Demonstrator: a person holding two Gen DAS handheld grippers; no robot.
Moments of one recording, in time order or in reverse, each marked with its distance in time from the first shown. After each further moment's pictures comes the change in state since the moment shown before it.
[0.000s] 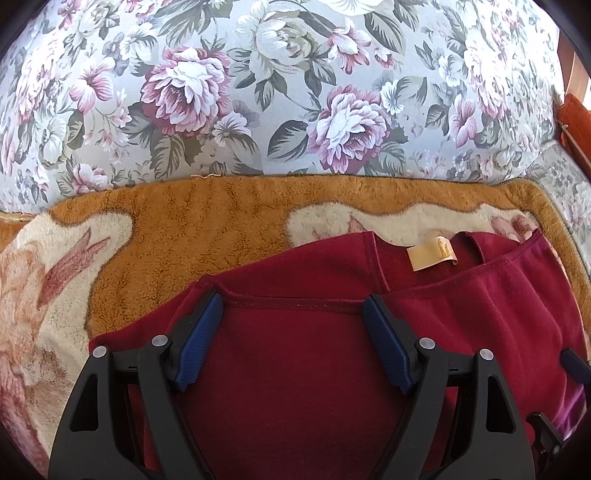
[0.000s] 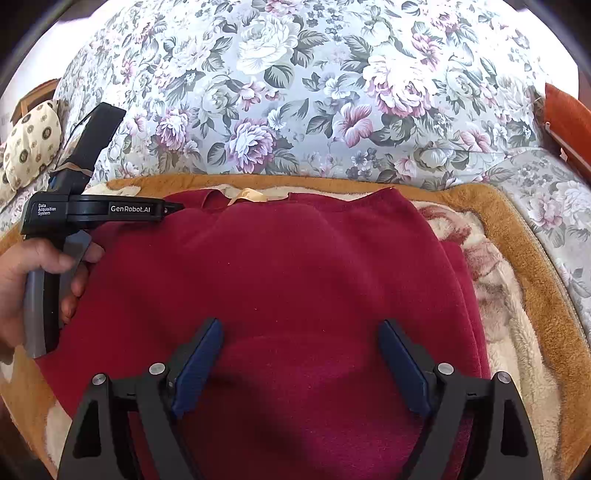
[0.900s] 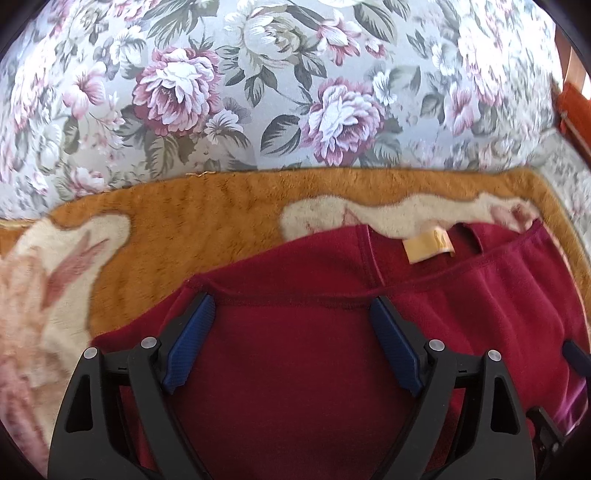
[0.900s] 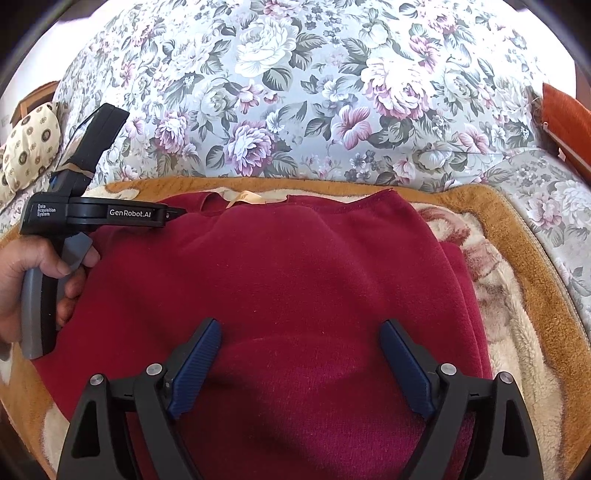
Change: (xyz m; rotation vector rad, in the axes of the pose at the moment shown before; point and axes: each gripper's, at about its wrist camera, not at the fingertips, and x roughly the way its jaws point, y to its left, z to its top) left arm -0.001 -0.014 -0.011 0.052 0.043 0.036; right arm 0.000 0.004 -0.004 0.002 -0.033 -0.017
